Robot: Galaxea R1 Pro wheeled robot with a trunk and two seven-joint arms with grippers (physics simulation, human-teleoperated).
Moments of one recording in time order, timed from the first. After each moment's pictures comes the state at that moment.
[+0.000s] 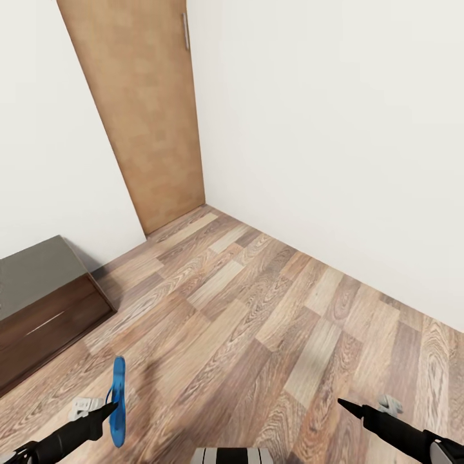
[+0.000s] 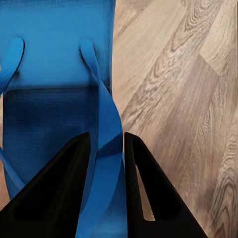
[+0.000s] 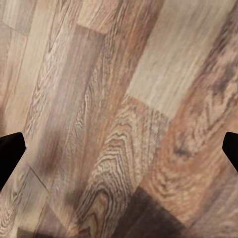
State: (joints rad) left arm -0.30 0.20 0.63 -0.67 -0.17 0.07 -1.01; right arm -0.37 -0.40 -0.05 -0.47 -0.52 0.29 0.82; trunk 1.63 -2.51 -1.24
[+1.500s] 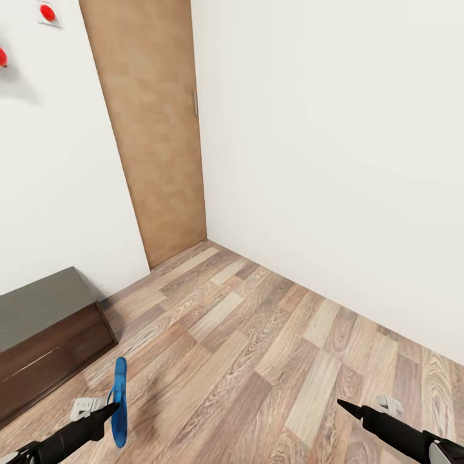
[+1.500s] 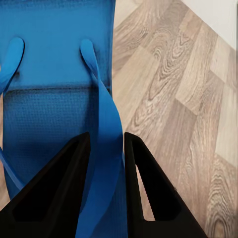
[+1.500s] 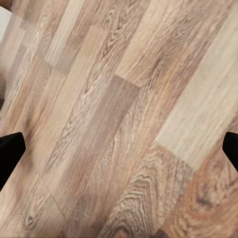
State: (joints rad) left arm -0.30 0.20 0.63 -0.67 -0.17 0.07 -1.01; right arm -0.37 -0.39 -0.05 -0.47 -0.52 0.28 0.81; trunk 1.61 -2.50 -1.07
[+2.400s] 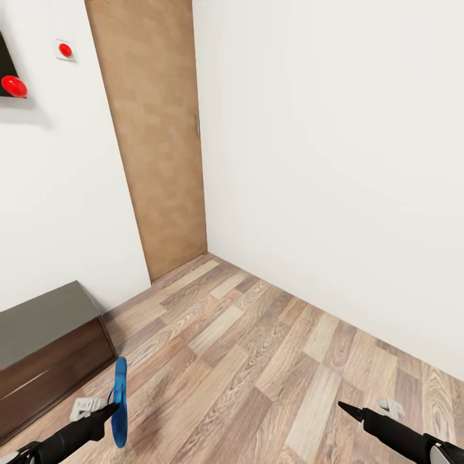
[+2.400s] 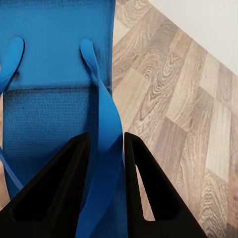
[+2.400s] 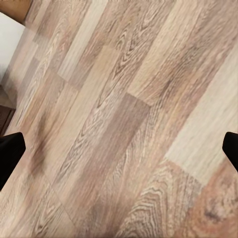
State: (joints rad) left arm -0.30 0.20 0.63 -0.67 -0.17 0.07 -1.01; right arm -0.37 -0.39 -0.05 -0.45 -0.52 0.27 0.81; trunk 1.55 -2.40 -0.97
